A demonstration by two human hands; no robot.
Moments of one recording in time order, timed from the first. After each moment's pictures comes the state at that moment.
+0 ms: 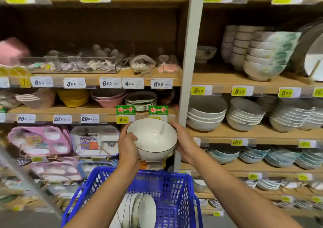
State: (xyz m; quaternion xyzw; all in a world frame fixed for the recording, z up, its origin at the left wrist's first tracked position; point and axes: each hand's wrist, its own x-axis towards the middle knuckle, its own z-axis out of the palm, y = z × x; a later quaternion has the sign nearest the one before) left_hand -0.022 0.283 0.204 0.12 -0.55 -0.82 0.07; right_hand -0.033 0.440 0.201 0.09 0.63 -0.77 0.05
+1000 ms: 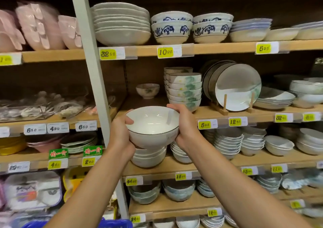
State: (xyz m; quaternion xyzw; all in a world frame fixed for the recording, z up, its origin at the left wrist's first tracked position) left_hand 0.010 0.548 0.372 0.04 -0.50 -0.86 -0.01; right_hand 0.006 0.693 0.371 0.09 0.52 -0.84 -0.12
